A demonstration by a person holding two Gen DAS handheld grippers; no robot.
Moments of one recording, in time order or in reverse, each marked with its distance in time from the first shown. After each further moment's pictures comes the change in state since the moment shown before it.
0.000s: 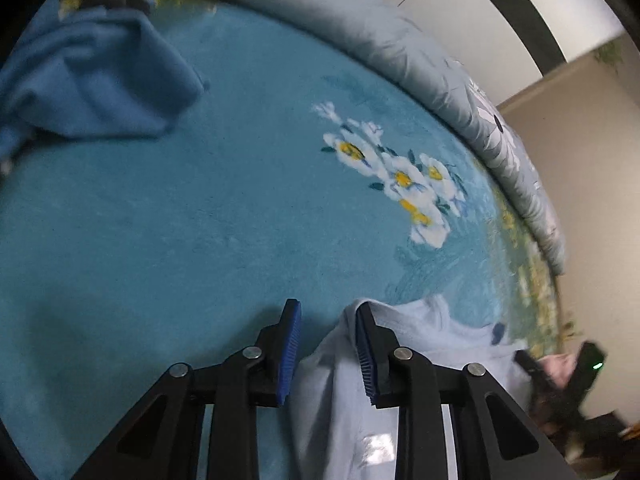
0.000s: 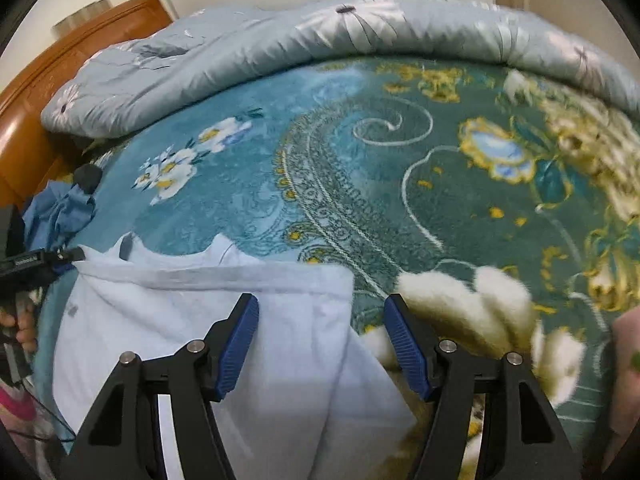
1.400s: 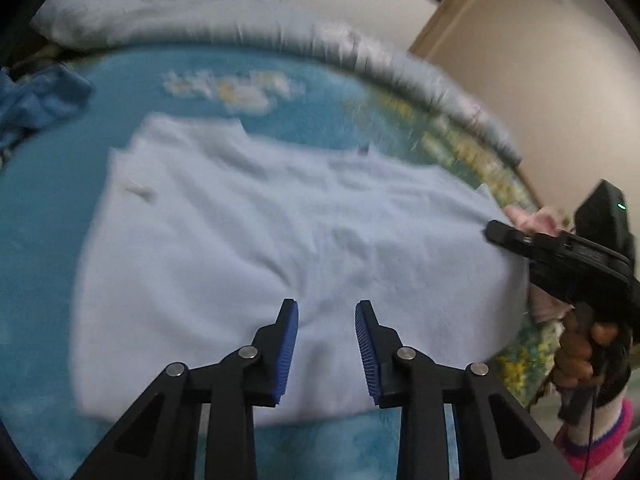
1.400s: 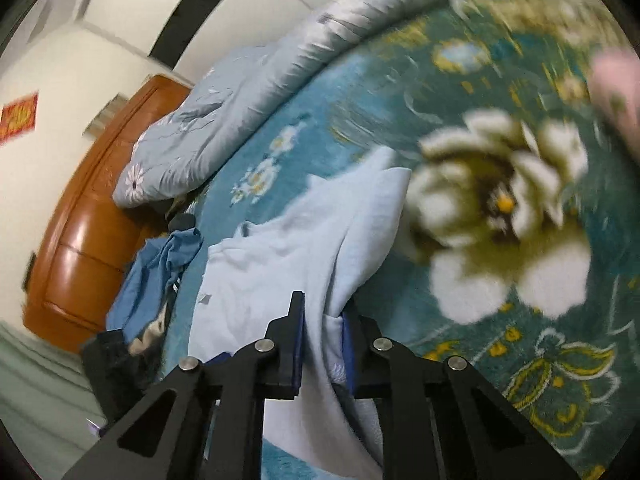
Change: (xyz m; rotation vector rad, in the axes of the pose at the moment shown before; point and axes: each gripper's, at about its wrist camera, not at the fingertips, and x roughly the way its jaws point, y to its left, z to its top) left arm -0.056 -0.121 -0.215 0.372 -0.092 0.002; right arm -0.097 0.017 -0.081 0.264 -0.062 0.320
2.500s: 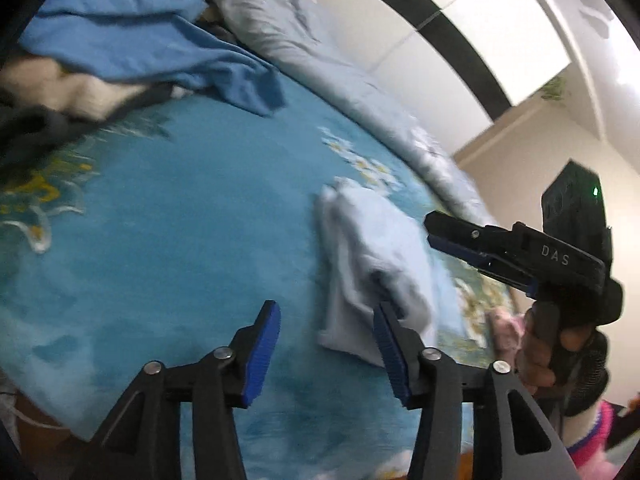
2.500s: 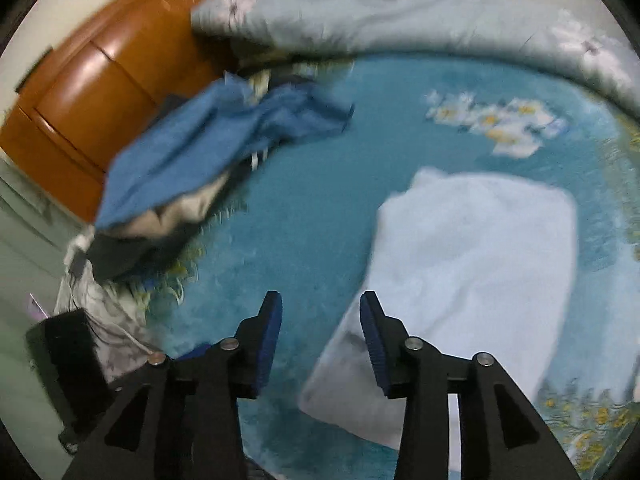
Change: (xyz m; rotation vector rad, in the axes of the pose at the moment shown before) left arm -0.124 0.154 -0.062 -0.365 -0.199 -0.089; right arm 0.129 0.254 -0.058 -0.480 0.242 -0.034
